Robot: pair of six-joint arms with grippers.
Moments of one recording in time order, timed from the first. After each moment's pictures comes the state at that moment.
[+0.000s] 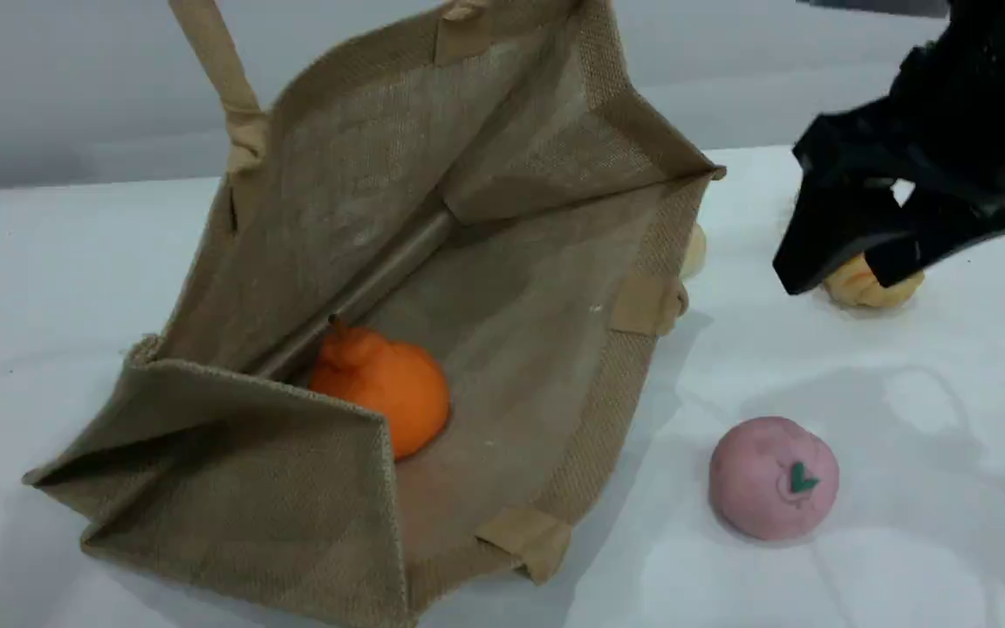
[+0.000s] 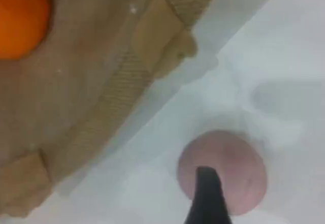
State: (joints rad) left arm -0.24 1.72 -1.82 -0.46 1.22 0.57; right arm 0.22 1.69 -0.90 0.50 0.51 -0.37
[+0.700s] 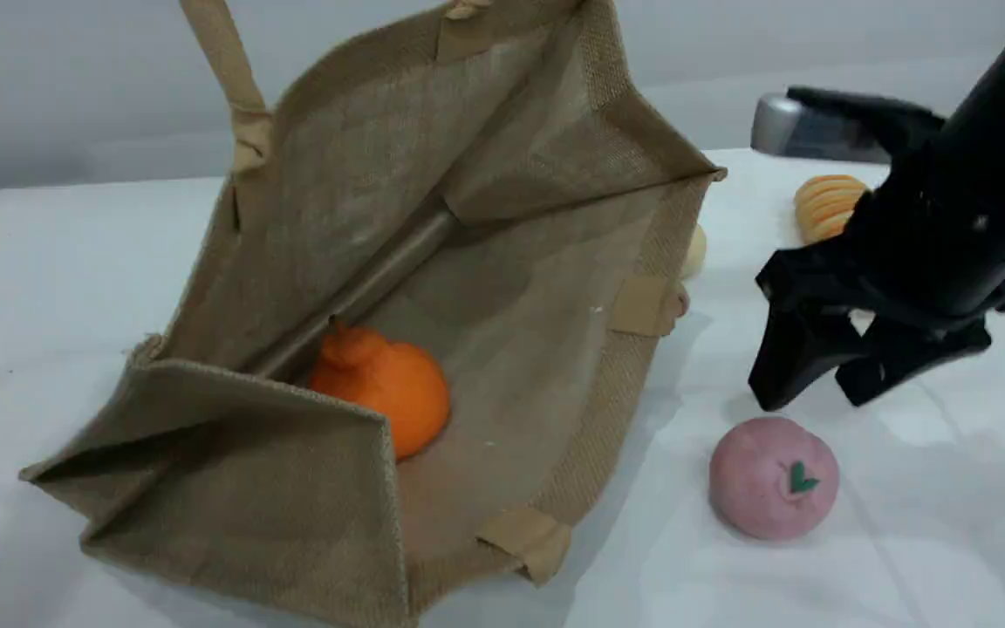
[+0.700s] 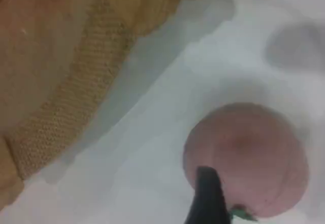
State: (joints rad) left arm -0.24 1.72 -1.82 -0.49 1.22 0.57; right arm 0.22 1.89 -0.89 0.64 0.50 -0.48
